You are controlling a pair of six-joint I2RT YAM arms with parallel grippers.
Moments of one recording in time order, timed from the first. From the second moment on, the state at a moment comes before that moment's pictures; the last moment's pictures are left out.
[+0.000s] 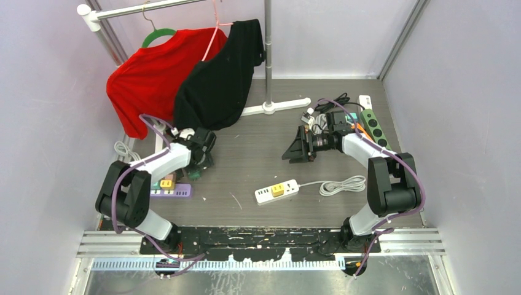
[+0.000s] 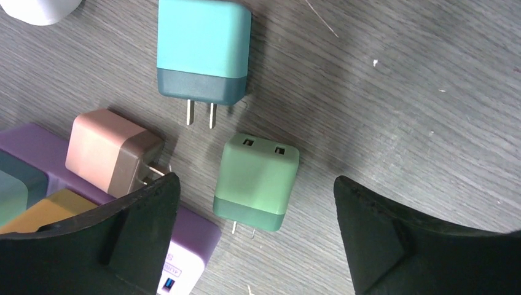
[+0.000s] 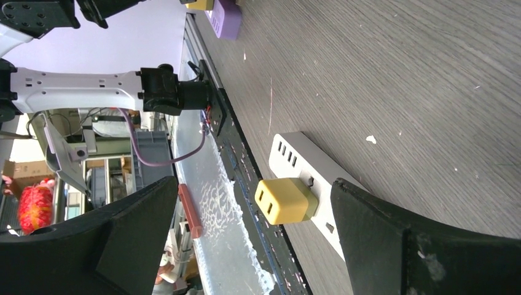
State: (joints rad) left arm -0.41 1.53 0.87 -0.64 -0.51 -0.80; right arm 0.14 1.58 0.91 -0.35 -1.16 0.22
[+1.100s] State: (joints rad) left arm -0.44 0.65 0.33 0.01 0.42 -0.86; right arm -0.21 1.46 1.09 -0.54 -1.06 0.08
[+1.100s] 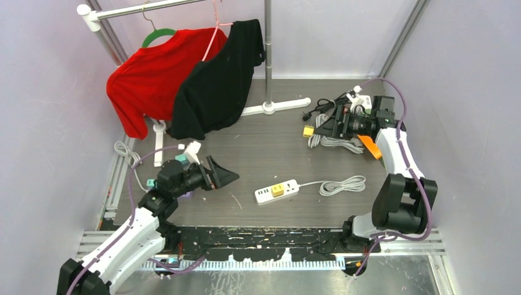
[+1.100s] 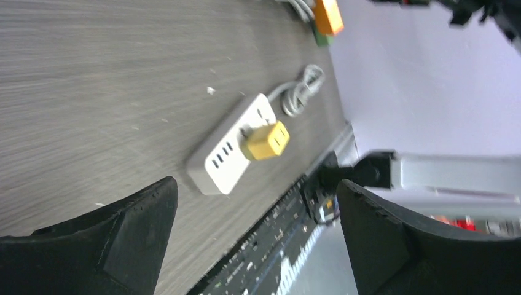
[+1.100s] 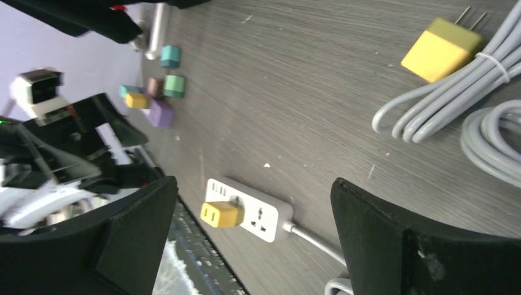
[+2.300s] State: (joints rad) left arm -0.91 0.77 0.13 0.50 0.18 -0.41; right arm 0.52 1.28 0.86 -0.65 -0.83 -1.00
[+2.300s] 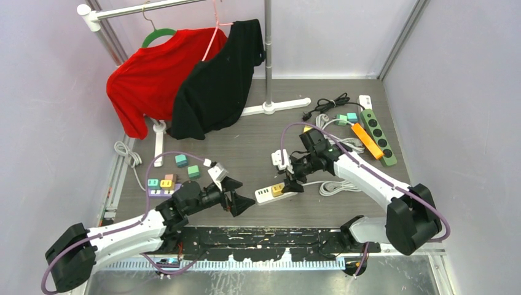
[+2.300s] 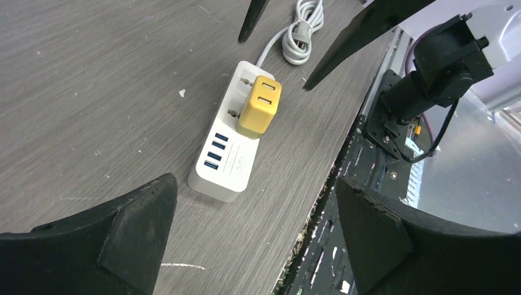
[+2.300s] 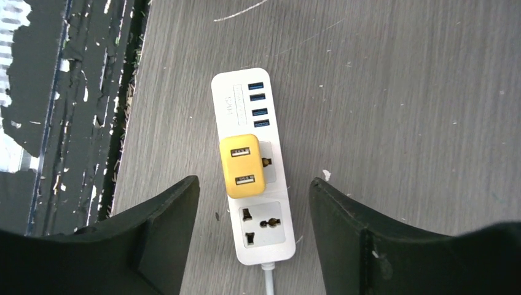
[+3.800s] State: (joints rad) left arm -1.03 1.67 0.33 0.98 0.17 0.15; right arm 0.64 1.37 0.80 -0.59 -0.74 -1.11
